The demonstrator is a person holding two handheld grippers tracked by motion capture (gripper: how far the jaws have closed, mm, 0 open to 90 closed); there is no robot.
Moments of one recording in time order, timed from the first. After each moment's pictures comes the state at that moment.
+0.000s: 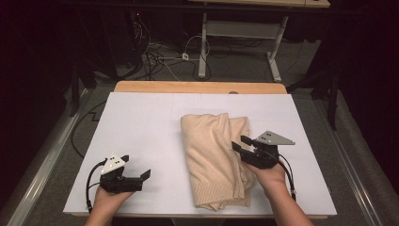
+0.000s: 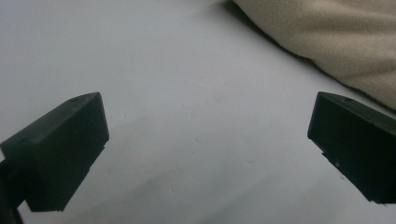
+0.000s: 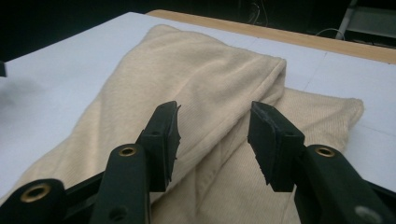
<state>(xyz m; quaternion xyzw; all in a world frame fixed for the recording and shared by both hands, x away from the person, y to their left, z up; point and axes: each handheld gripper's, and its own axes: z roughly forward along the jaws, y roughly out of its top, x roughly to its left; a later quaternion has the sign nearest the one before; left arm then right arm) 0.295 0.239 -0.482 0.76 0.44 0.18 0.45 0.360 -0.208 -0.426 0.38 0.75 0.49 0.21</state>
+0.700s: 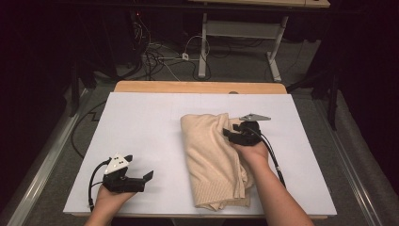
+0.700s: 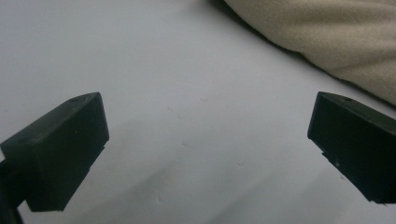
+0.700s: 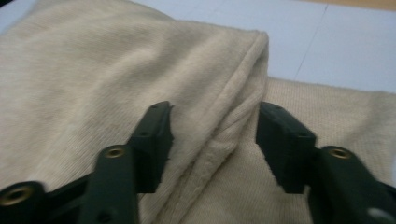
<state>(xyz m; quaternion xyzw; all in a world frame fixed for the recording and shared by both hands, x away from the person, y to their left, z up) 0.297 0.232 -0.483 0.77 0.42 0.17 0.45 0.447 -0.182 -0.455 0.45 0.77 0.42 0.18</state>
